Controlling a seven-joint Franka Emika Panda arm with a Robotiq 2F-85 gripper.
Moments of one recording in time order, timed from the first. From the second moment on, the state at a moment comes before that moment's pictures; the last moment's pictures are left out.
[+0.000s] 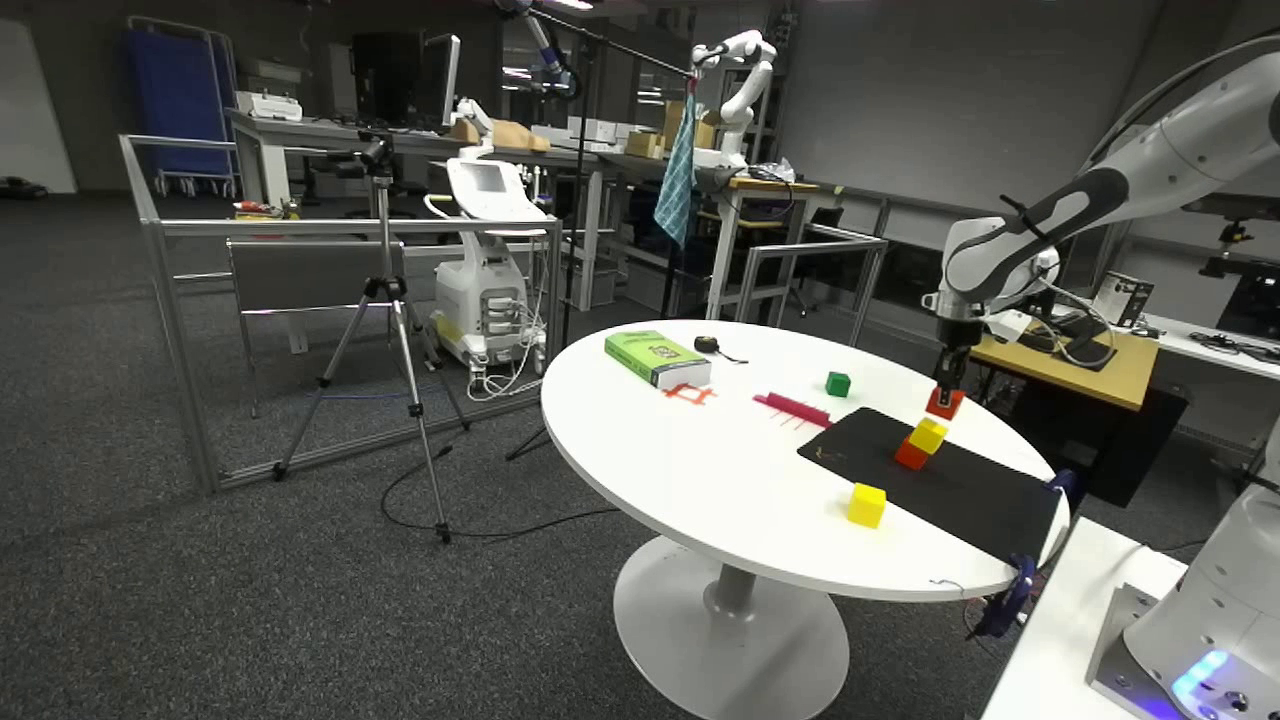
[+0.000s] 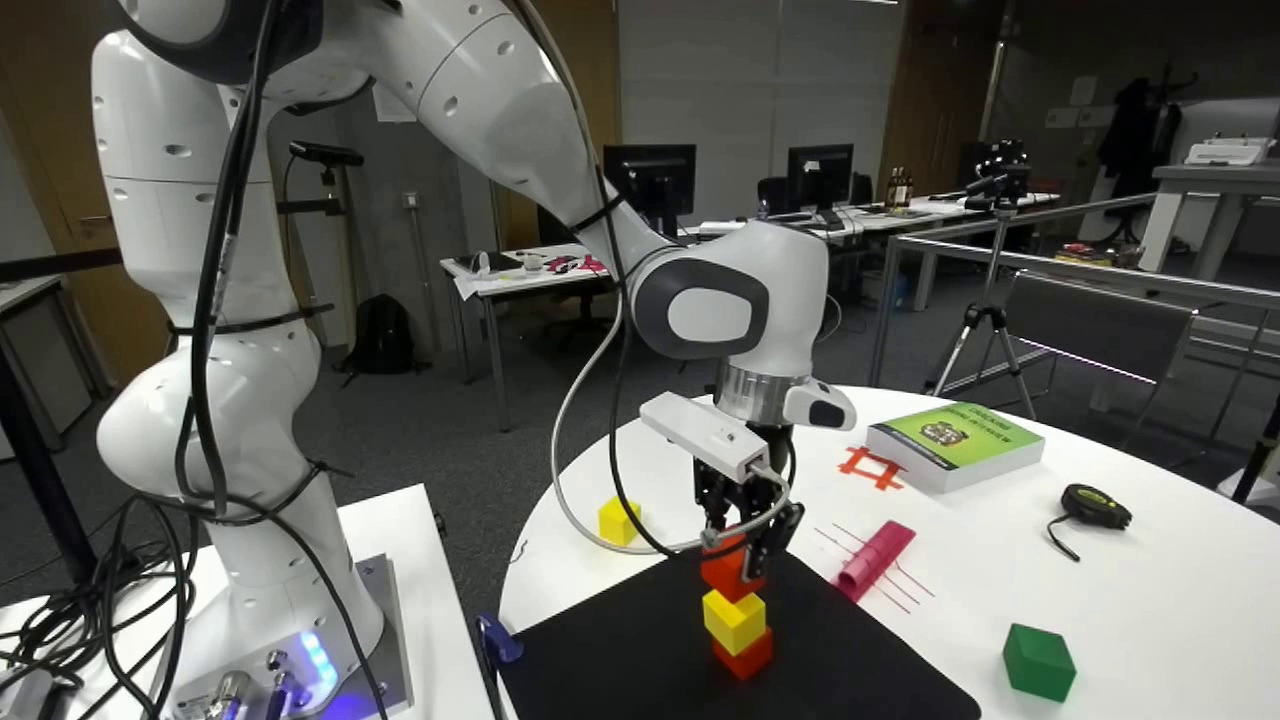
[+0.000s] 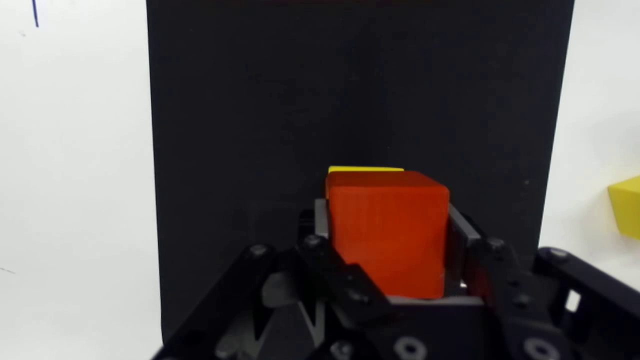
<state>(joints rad) -0.26 0.12 -0.22 -2.31 -0.14 2.30 -0.48</state>
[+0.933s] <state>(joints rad) -0.26 0.13 -0.20 -2.31 -0.14 2.30 -0.48</state>
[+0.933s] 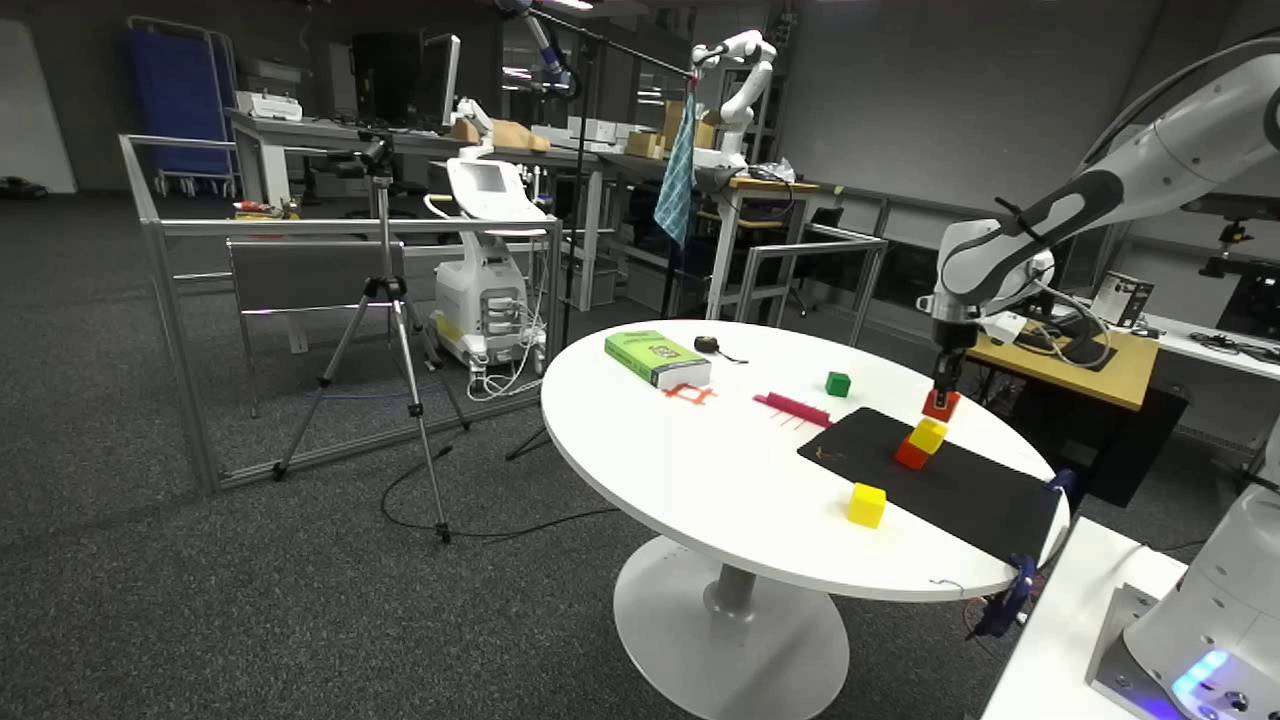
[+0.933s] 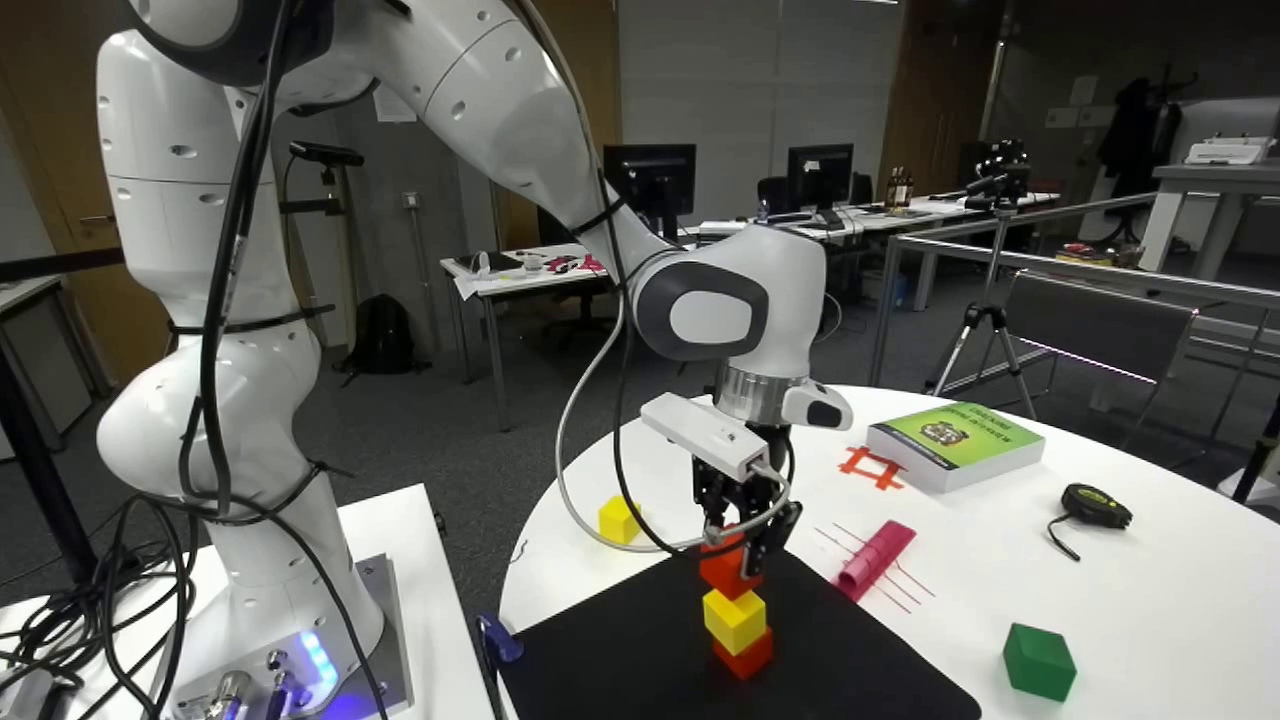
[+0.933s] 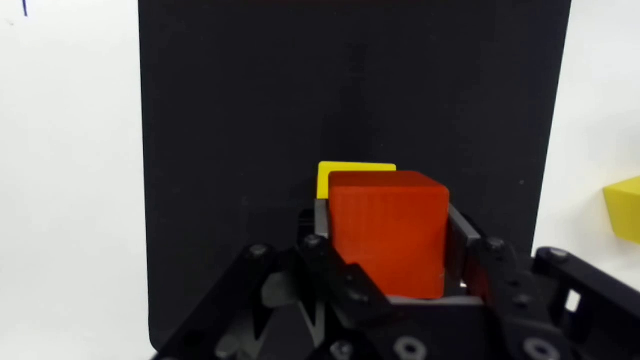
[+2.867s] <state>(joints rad) -0.26 0.19 -0.20 -2.27 -0.15 2.32 -0.47</state>
